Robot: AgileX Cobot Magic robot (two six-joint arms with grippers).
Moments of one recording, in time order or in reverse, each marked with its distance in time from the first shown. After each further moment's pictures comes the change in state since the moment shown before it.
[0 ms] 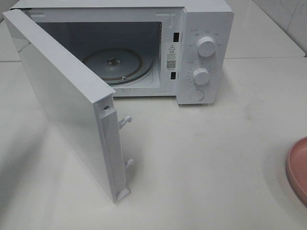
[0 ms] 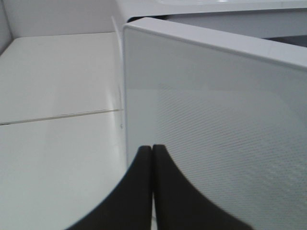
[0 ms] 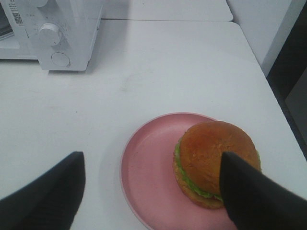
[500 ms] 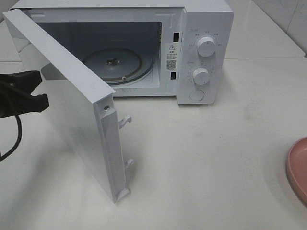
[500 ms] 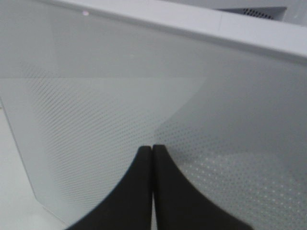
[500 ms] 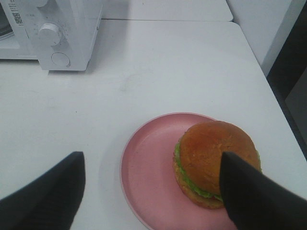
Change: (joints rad) left arm -0.365 0.213 -0.048 -0.310 -0.104 0.145; right arm 0.000 0.000 0.000 0.000 0.000 0.000
